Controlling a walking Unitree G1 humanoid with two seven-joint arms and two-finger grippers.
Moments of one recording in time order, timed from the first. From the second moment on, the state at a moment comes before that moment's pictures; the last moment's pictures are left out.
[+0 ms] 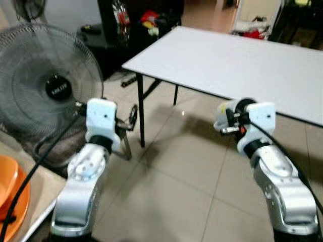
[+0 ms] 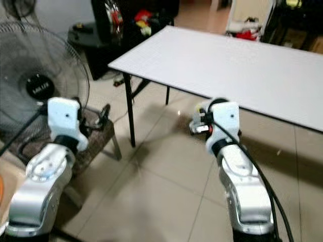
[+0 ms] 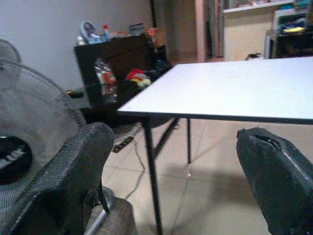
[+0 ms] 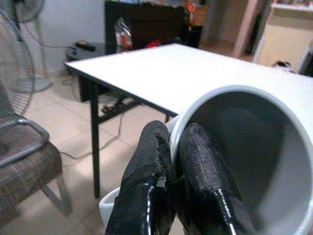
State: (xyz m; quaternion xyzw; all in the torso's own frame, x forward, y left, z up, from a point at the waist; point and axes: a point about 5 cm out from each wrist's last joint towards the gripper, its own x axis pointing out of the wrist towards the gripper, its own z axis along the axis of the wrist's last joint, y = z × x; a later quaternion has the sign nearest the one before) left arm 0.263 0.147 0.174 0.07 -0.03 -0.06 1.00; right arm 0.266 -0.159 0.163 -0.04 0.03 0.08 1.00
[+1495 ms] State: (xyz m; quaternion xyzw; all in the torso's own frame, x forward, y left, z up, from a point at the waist) left arm 0.266 0.156 0.177 0.08 -0.03 -0.04 1.00; right arm 0.273 -0.139 0.167 -0.05 0.02 0.13 0.99
